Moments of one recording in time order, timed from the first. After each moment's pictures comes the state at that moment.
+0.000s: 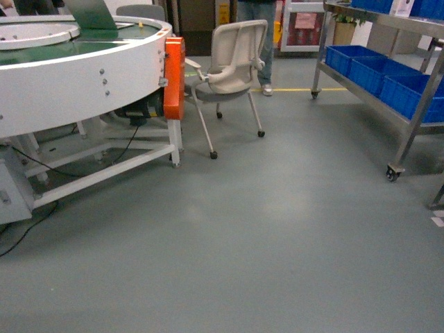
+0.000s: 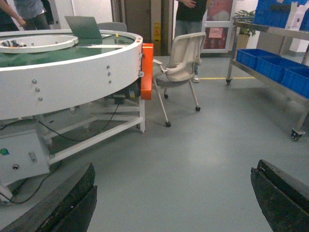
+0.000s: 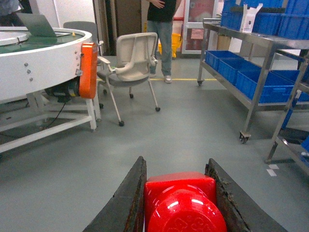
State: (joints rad) left arm 0.00 0.01 0.02 0.00 0.00 0.00; right arm 0.00 0.00 0.01 -0.01 0.00 0.01
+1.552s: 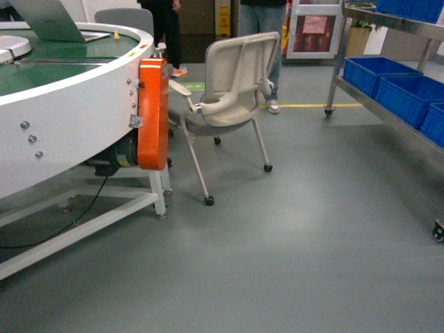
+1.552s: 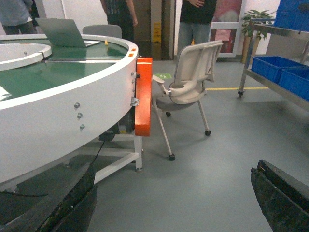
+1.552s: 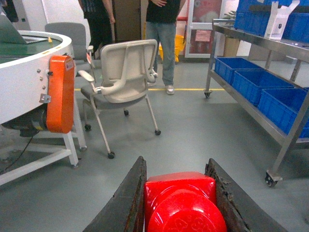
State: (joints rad) left arm 0.00 0.01 0.02 0.00 0.00 0.00; right arm 0.00 0.00 0.01 0.00 0.00 0.01
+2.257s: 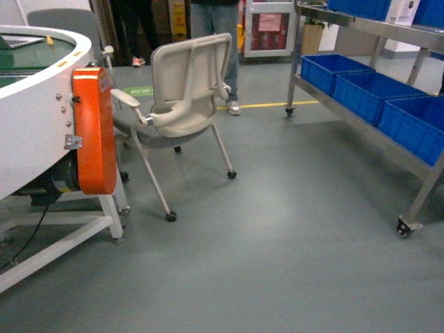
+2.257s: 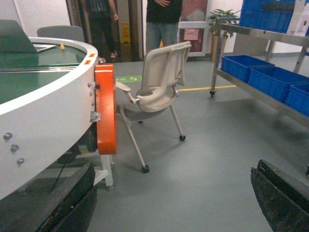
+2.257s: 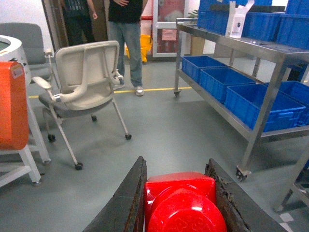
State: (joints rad) left arm 0.00 0.01 0.02 0.00 0.00 0.00; right arm 0.00 0.00 0.01 0.00 0.00 0.01
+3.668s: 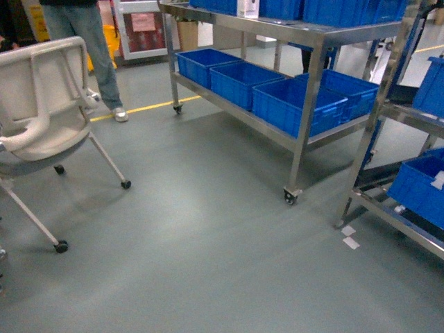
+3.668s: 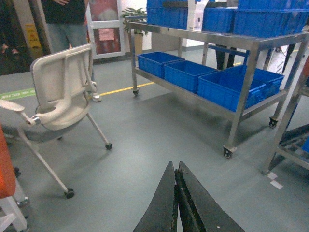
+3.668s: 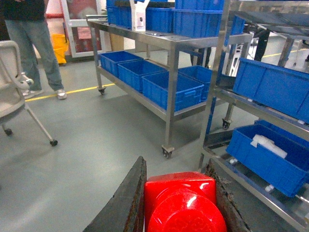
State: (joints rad) left arm 0.00 0.01 0.02 0.00 0.00 0.00; right arm 0.00 0.00 0.01 0.00 0.00 0.01
